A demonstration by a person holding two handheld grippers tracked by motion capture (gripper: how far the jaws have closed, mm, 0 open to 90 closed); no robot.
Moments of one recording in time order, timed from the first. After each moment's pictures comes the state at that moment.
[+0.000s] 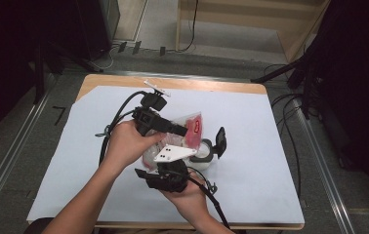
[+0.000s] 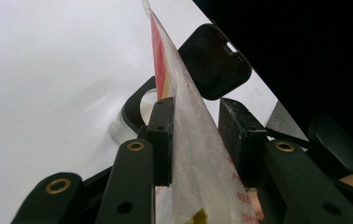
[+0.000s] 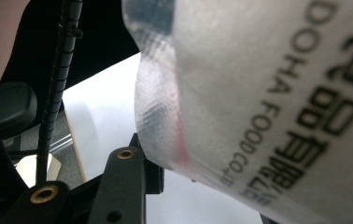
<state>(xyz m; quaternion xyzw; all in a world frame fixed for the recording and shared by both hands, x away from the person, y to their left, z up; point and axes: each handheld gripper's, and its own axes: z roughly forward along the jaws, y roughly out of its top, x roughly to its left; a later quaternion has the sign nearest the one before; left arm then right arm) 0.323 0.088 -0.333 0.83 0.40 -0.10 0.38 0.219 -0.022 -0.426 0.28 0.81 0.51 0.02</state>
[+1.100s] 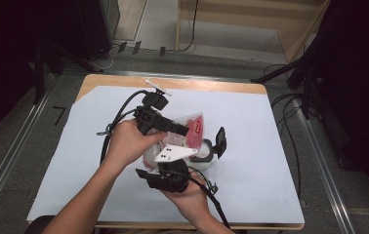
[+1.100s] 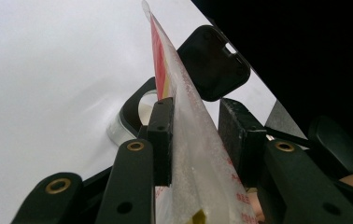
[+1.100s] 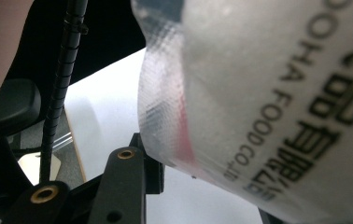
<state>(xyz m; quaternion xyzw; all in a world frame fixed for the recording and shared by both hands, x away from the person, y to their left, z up) 0.325 0.085 -0.333 0.83 0.40 -0.10 0.38 0.219 -0.024 -0.425 0.28 0.81 0.51 0.02</state>
